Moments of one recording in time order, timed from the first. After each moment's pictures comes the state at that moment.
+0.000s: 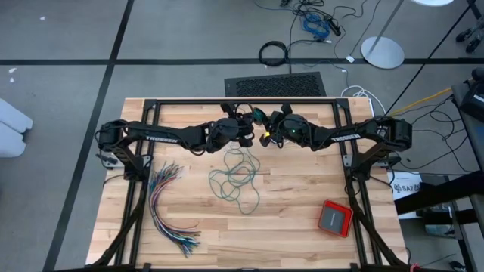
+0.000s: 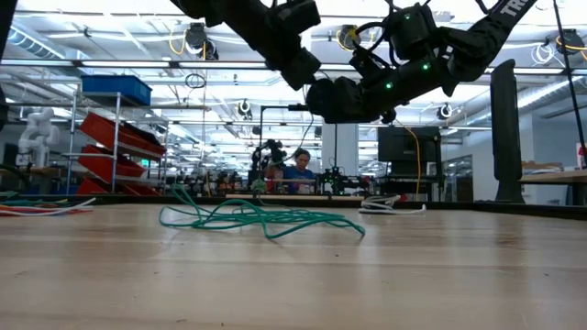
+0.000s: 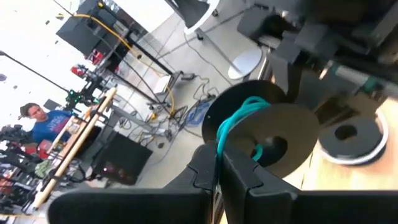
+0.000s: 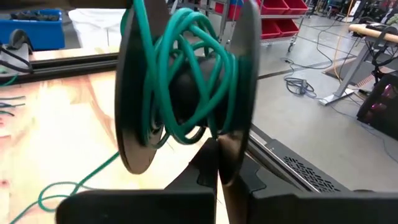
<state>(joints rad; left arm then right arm) 0.12 1.68 1.20 0.15 -0.70 0.56 -0.29 1.53 0.69 0.61 0.34 -0.01</state>
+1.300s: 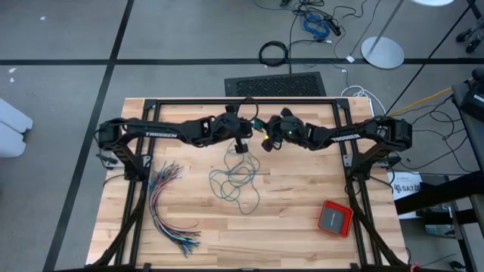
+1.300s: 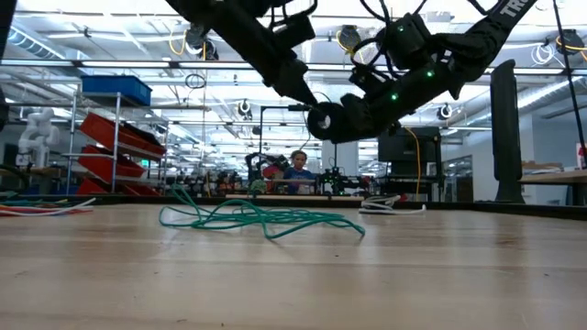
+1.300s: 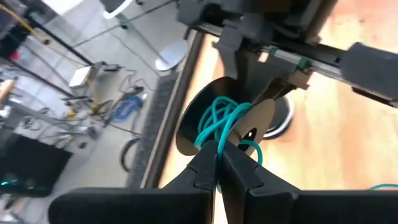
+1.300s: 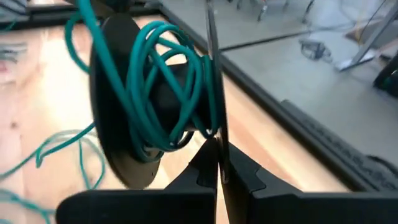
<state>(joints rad) 0.18 1.67 1.20 -0.06 -0.34 0.41 -0.29 1.53 0.69 0.43 0.29 0.04</state>
